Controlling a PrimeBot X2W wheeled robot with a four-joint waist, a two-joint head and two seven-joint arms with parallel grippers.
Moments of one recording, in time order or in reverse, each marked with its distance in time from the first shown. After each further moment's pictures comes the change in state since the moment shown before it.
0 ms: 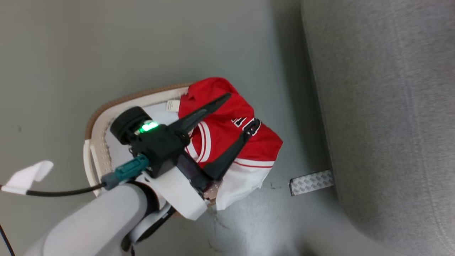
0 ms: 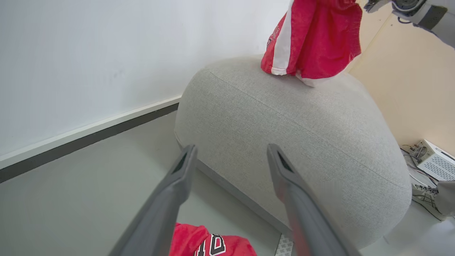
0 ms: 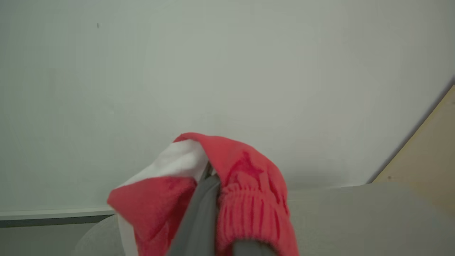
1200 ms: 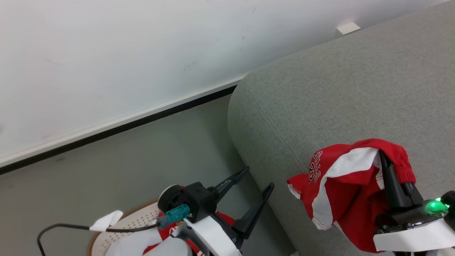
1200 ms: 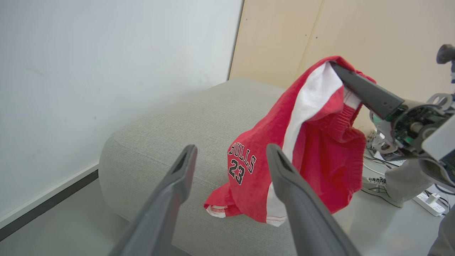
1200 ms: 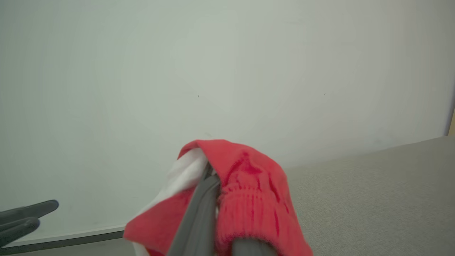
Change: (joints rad) left arm 0.242 -0.222 -0.081 0.277 -0.081 0.028 -0.149; right arm 0.793 0.366 0.350 -0.320 -0.037 0.000 -0.307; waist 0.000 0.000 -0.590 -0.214
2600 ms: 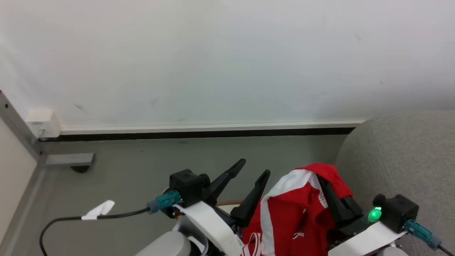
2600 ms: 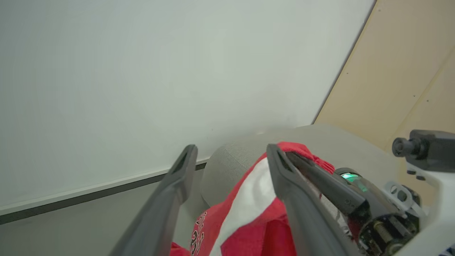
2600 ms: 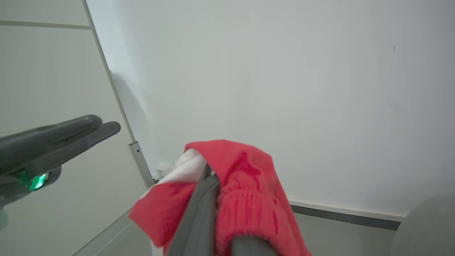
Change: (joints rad) left arm 0.016 -0.049 0.086 -0.009 -0.136 0.006 0.050; right arm -0.114 0.018 0.316 0.213 0.108 0.000 -0.013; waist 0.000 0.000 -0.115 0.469
